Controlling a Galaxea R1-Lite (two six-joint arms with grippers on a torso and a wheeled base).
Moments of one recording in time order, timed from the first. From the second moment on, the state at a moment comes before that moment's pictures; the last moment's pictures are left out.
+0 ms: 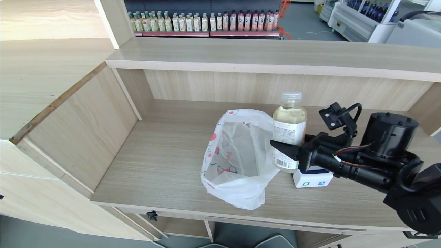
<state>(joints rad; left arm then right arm) 0.00 0.00 0.00 0.00 0.05 -0.01 0.40 1.74 -0.60 -1.10 0.36 -0.01</state>
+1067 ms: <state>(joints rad) 0.00 0.00 0.00 0.00 0.05 -0.01 0.43 2.20 -0.71 -1.57 0.37 -0.18</state>
